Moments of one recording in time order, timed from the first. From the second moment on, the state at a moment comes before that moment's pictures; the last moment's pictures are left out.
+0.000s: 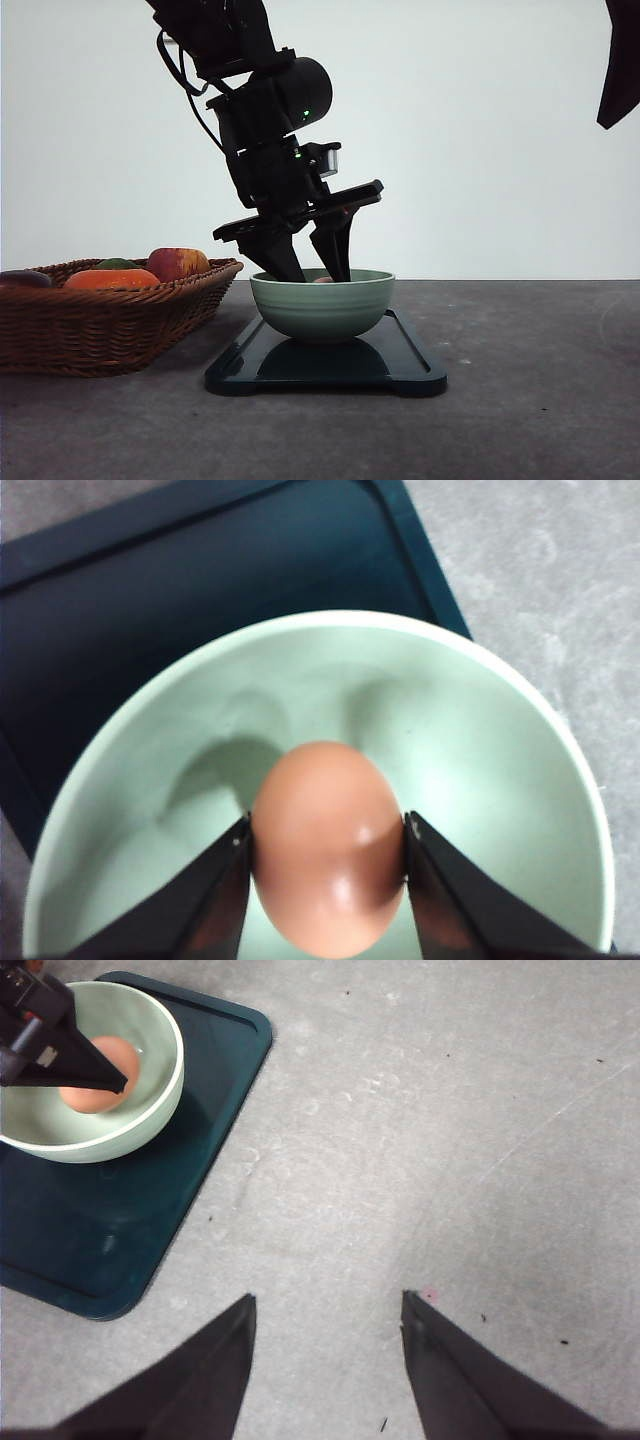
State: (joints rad) left_arx -0.60 2.08 1.66 -0.64 0.12 -0.18; right_arx 0.43 0.86 0.83 -0.69 0.10 0.10
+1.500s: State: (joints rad) left_arx -0.62 1.86 1.72 -0.76 0.10 -0.18; right_arx 0.43 0.86 0.83 -0.71 0.10 0.10
